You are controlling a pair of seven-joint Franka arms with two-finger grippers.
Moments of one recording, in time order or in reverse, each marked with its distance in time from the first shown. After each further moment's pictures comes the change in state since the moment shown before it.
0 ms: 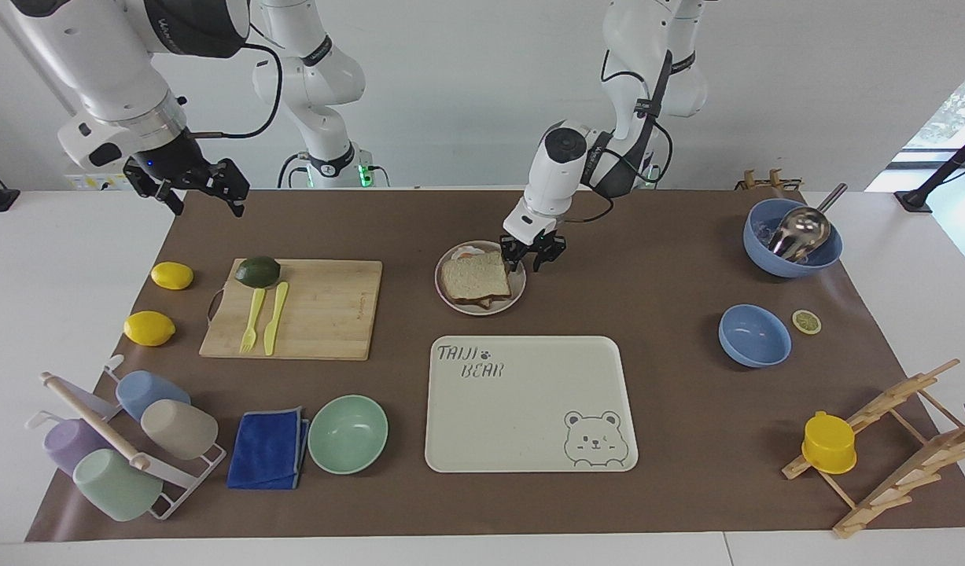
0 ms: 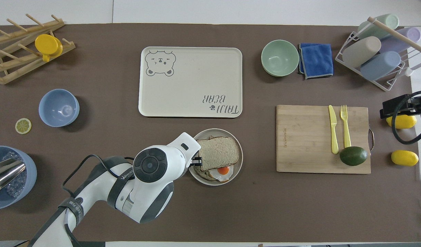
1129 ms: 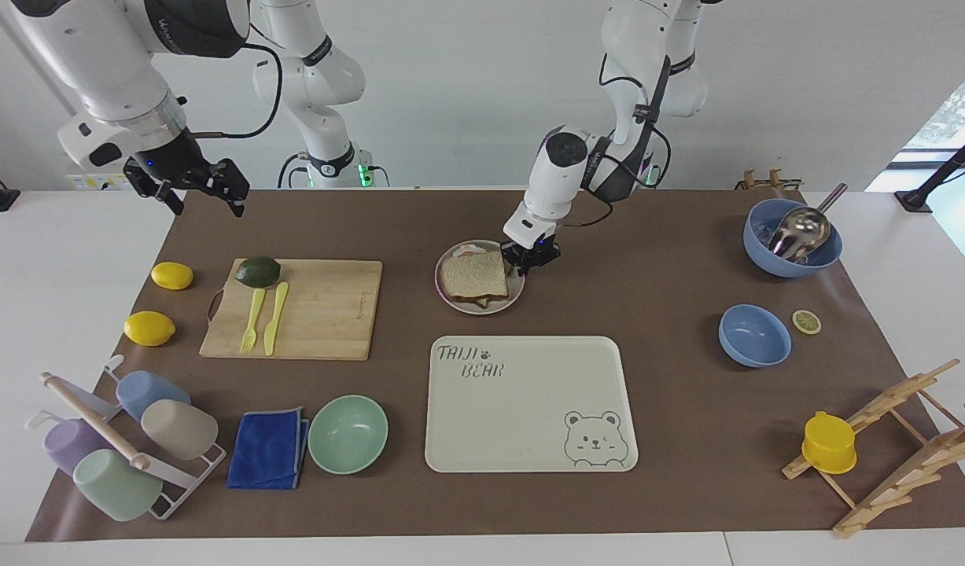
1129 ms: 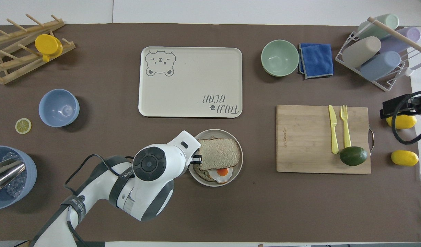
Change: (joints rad) left arm 0.004 0.016 0.003 0.002 -0.020 0.035 0.000; right arm 0.000 0.000 0.000 0.000 0.000 0.000 0.000
